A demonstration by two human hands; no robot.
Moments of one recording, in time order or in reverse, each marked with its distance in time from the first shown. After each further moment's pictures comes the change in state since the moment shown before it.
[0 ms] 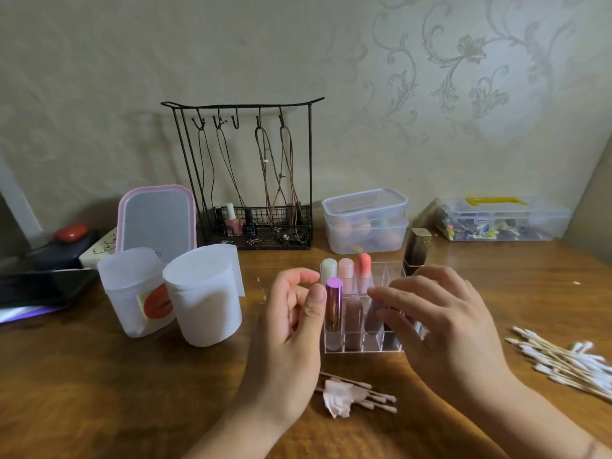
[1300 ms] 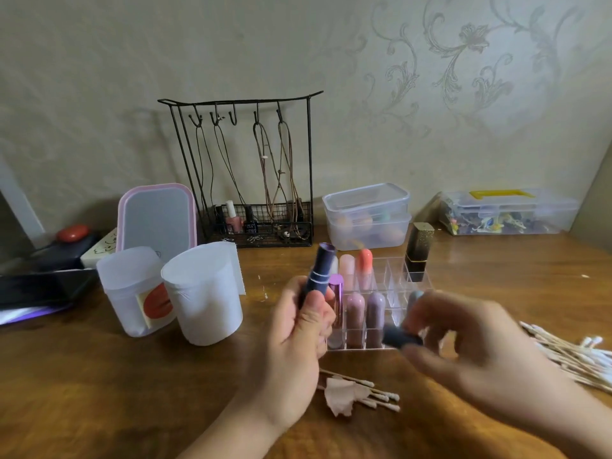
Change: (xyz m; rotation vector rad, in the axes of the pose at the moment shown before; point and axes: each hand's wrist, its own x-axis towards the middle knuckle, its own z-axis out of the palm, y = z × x) left_hand 0.001 -0.001 0.001 -0.183 -0.136 -0.128; right_hand 0.005 -0.011 -0.048 0.354 -0.482 0.335
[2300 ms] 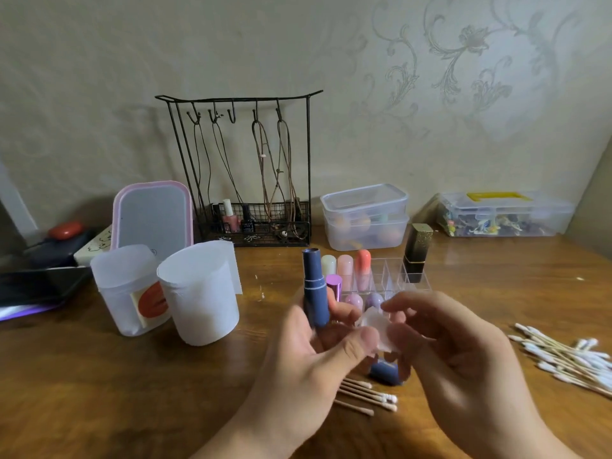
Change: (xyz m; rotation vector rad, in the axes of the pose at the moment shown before) left_hand -0.010 0.002 0.011 -0.056 -0.006 -0.044; right_hand -0.005 -0.015 0.039 0.524 0.371 -0.196
